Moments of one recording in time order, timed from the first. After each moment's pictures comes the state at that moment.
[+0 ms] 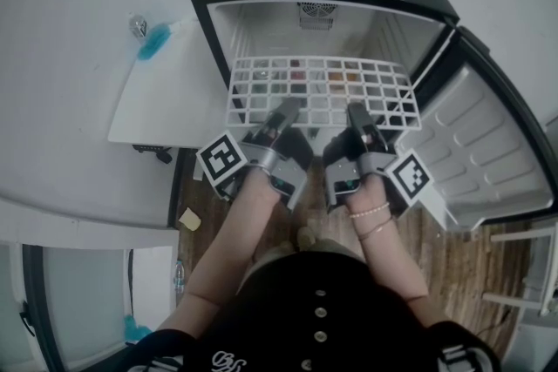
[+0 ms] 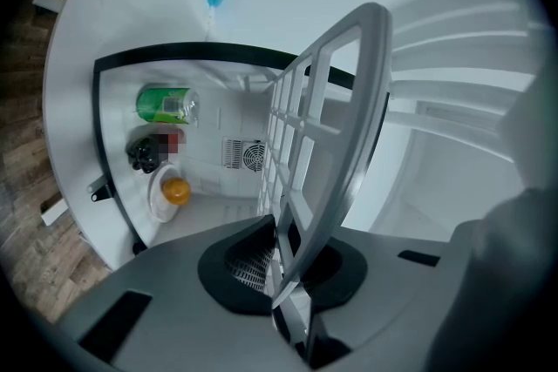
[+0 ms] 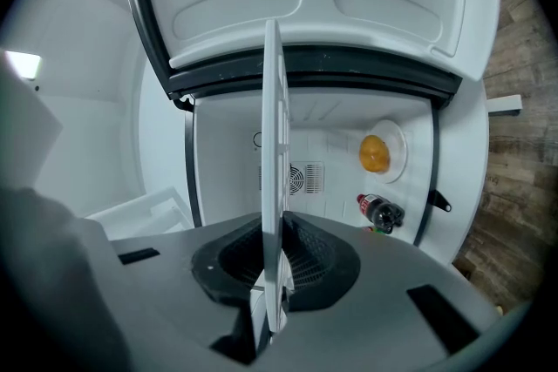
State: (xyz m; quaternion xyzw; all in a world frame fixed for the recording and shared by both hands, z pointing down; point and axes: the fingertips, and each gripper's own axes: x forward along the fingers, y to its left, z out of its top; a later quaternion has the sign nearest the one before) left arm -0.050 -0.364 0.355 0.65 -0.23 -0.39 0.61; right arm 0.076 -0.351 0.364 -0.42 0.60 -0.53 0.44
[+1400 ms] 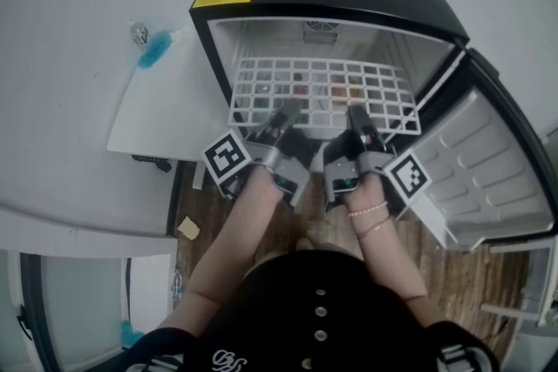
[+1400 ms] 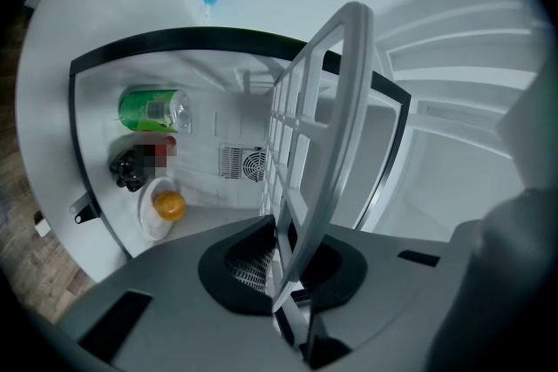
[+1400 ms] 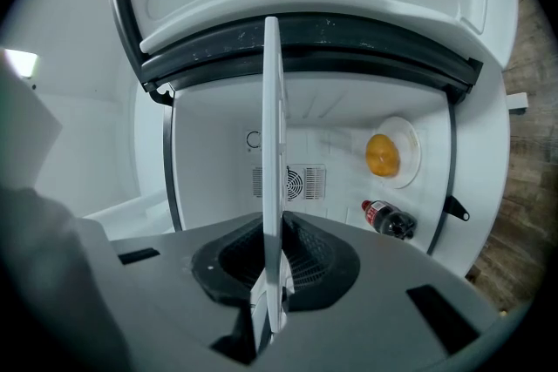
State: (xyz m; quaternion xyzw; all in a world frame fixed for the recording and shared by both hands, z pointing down) left arm -0.049 -0.367 0.357 0.67 -0.22 -0.39 0.60; right arm 0.077 -0.350 0.364 -0.43 0.59 -0.51 0.45
